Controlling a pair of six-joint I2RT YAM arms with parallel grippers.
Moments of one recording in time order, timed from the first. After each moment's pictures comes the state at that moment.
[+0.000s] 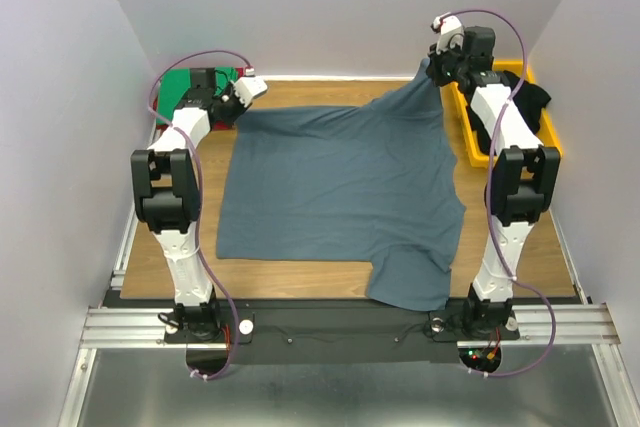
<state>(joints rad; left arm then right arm) -0.01 2.04 1.63 -0.28 0.44 0.86 0.03 2.10 1.98 -0.29 -0.33 -0.29</state>
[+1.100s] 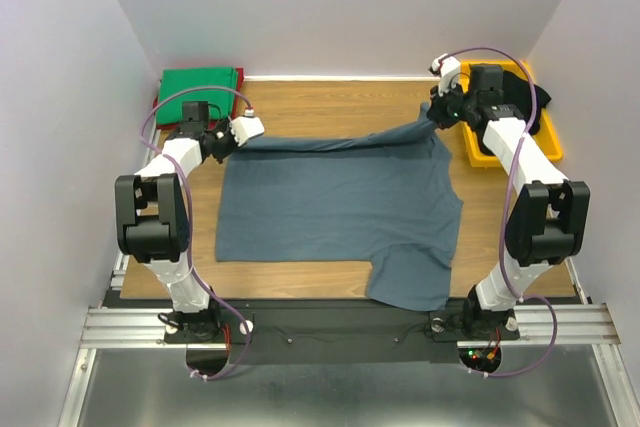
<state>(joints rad) 0.03 1.77 1.20 -0.27 0.46 1.08 0.03 1.72 1.45 -0.34 -0.44 -0.39</state>
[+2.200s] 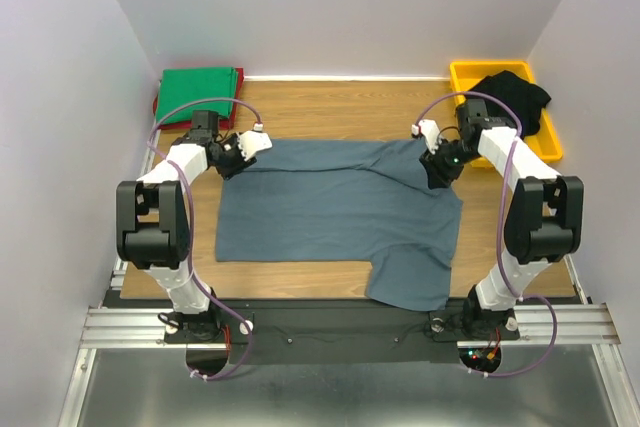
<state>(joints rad) -0.03 1.72 1.12 -0.41 0.40 1.08 0.02 1.70 1.27 -0.85 -0.47 -0.86</state>
